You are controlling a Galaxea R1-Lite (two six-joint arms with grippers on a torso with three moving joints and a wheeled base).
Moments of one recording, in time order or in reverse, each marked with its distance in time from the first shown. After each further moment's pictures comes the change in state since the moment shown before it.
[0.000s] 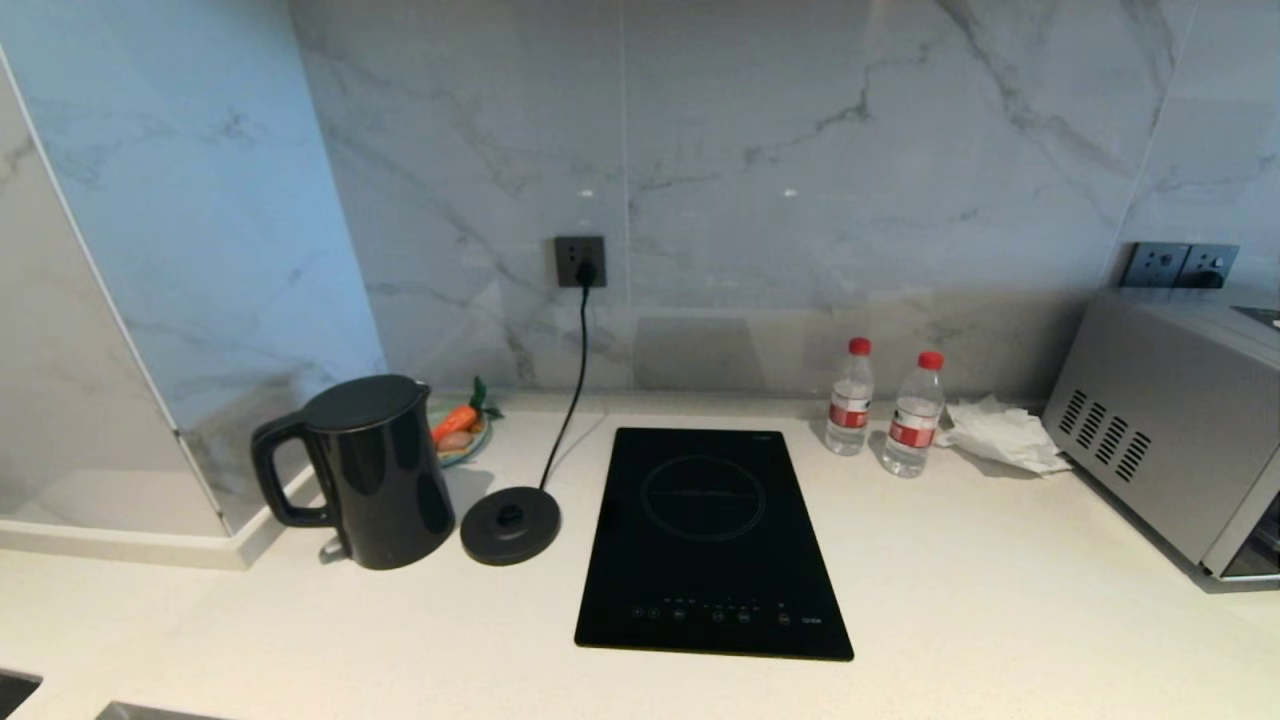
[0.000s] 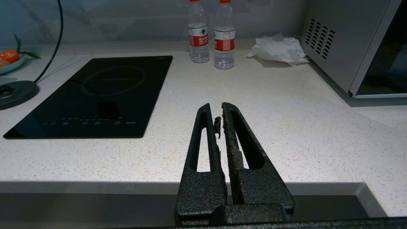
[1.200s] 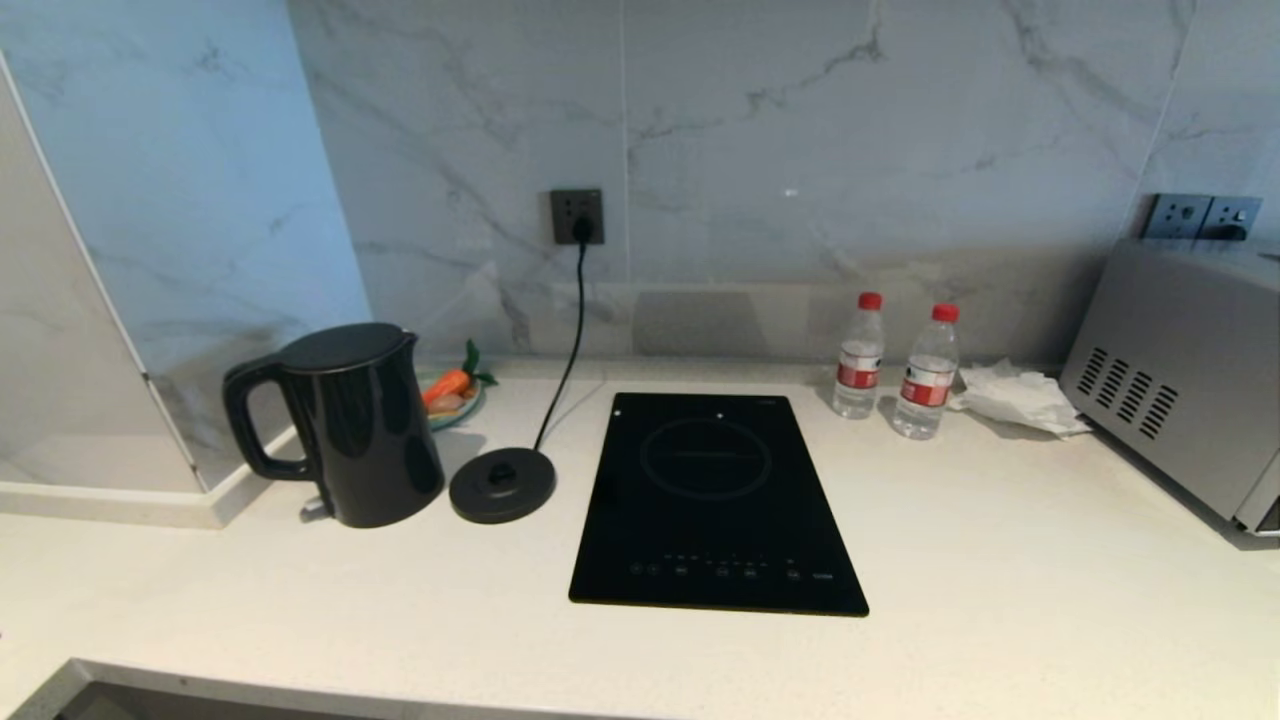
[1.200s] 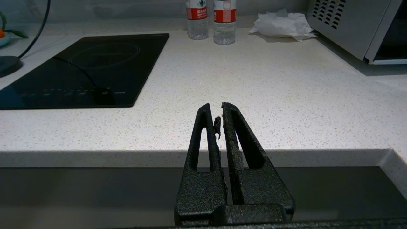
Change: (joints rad) left arm 0.000 0.000 0.000 0.001 0.000 0.000; right arm 0.000 0.000 0.000 0.001 0.000 0.002
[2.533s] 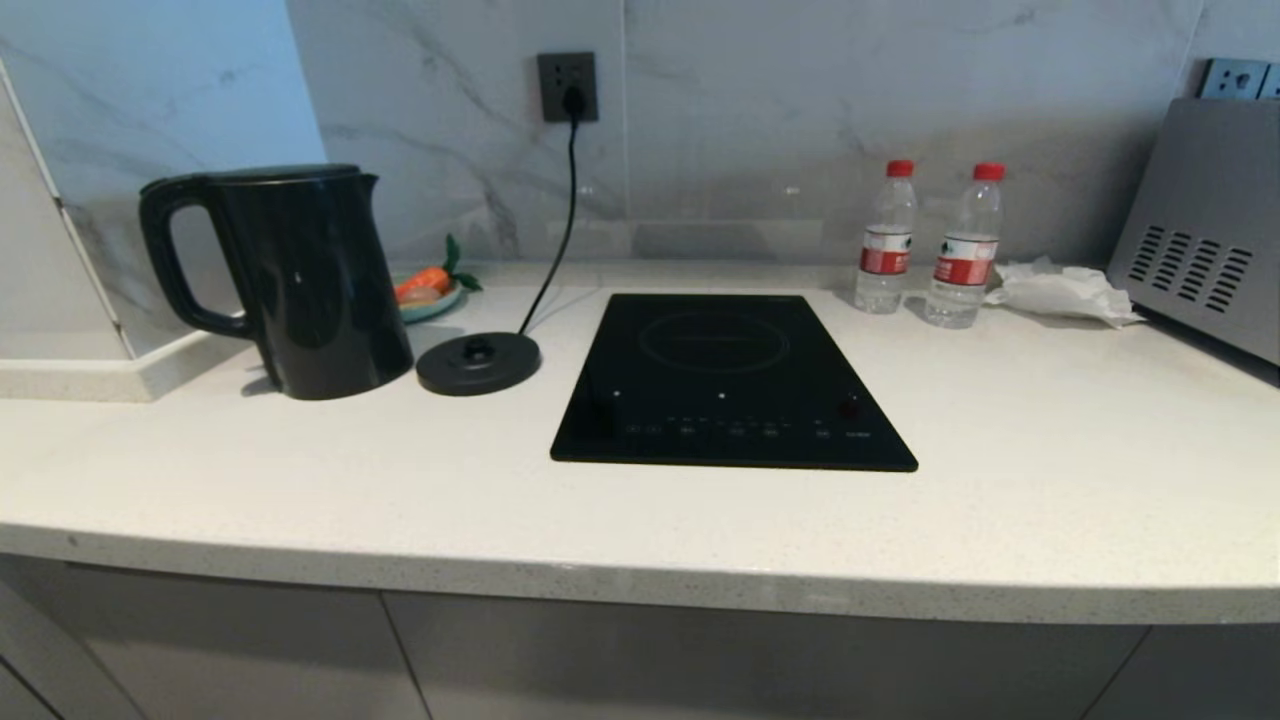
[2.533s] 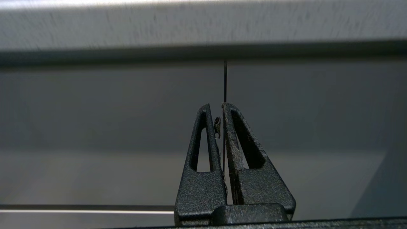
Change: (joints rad) left arm -0.002 0.000 0.000 0.002 -0.001 0.003; right arm 0.001 0.000 0.000 0.000 0.000 0.001
